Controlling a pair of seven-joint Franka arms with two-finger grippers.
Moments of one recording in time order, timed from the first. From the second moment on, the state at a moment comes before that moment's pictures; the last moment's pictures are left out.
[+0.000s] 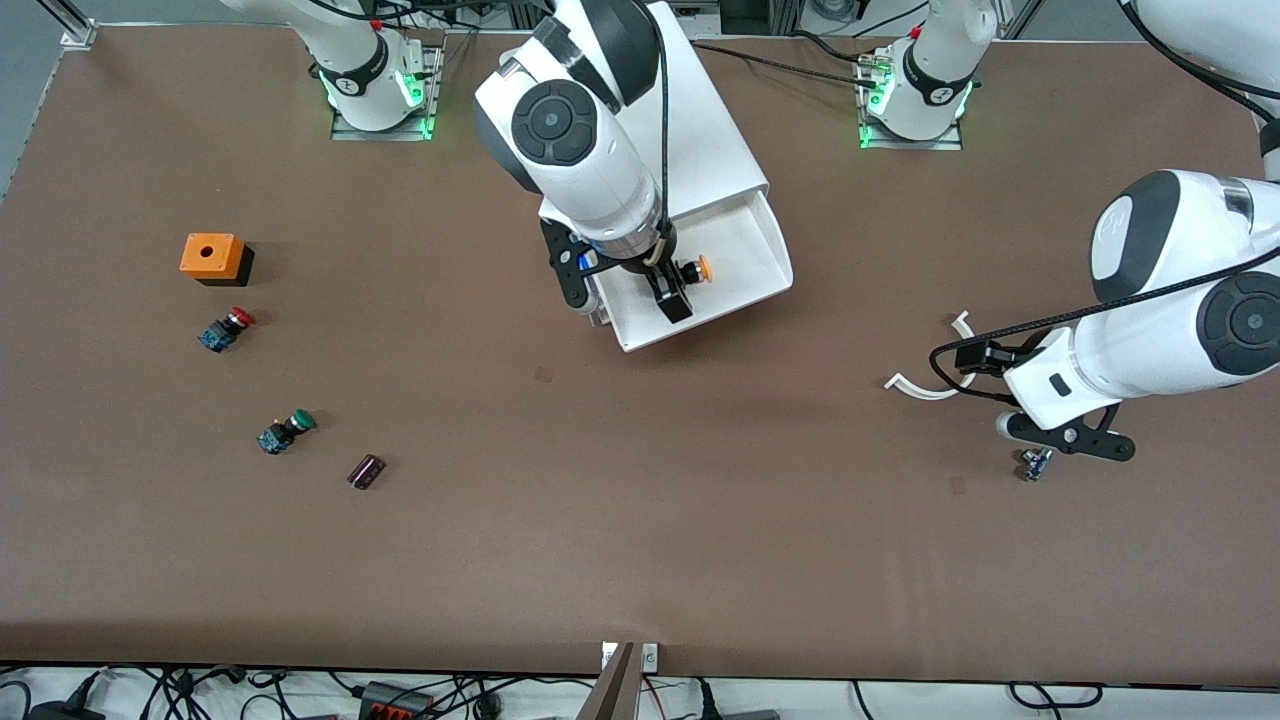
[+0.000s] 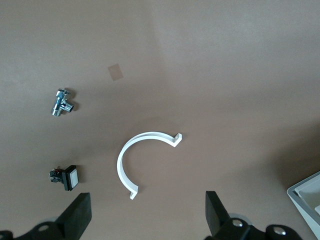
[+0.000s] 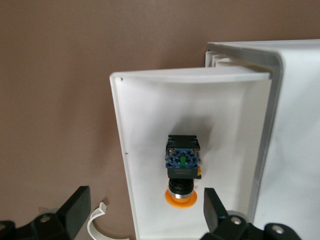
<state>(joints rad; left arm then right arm) 0.07 0.46 -0.25 -1.36 0.11 1.61 0.03 0.77 0.61 -0.05 -1.15 0.28 1.90 1.89</state>
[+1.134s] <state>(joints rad) -0.08 0.49 -0.40 -1.34 0.11 1.76 -0.69 0.46 0.54 -0.14 -1.15 0.26 1.64 1.00</state>
